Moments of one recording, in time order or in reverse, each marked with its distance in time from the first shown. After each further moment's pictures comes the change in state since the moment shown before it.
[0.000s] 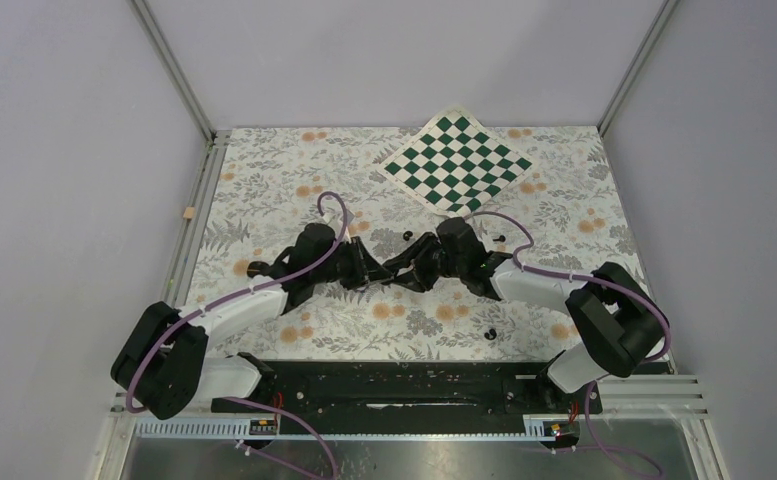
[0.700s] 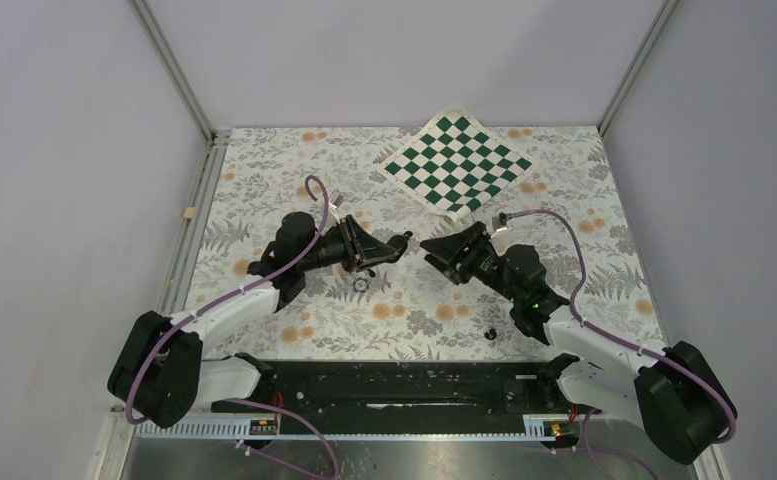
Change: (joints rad) left arm 0.082 -0.039 0.003 0.225 0.211 -0.231; right arm -0.110 -0.479 -0.361 0.389 0.099 -0.175
